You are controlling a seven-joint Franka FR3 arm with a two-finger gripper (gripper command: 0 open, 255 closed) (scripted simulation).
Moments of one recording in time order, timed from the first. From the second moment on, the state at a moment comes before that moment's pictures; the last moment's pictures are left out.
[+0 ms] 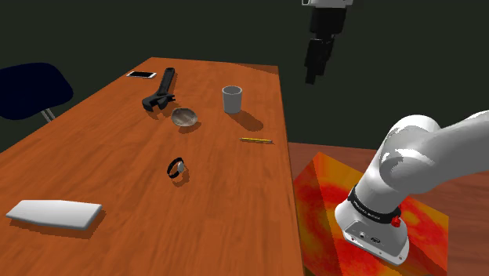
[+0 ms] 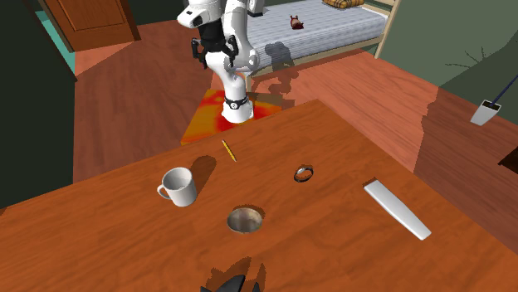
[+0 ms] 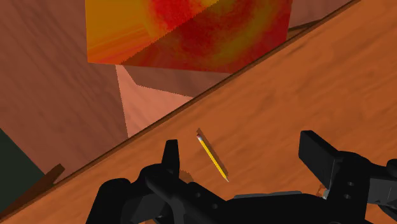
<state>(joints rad) 0.02 -0.82 -0.01 -2.36 0.05 1.46 -0.13</state>
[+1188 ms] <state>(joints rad) 0.02 -0.51 0.33 -2.39 0.23 1.88 0.37</state>
